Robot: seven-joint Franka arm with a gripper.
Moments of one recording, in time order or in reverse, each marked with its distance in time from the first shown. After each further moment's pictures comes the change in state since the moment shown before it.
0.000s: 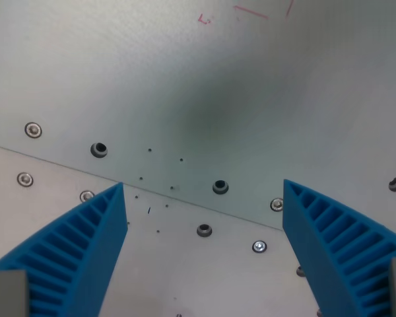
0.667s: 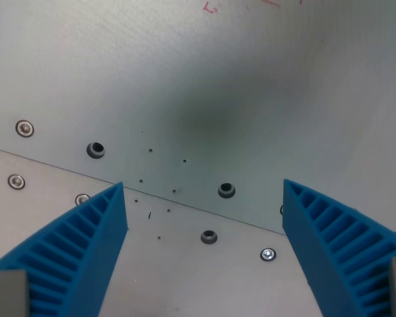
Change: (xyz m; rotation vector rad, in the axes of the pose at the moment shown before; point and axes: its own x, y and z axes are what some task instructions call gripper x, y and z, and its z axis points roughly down) arm -0.006 -0.004 0.037 0.005 -0.010 -0.001
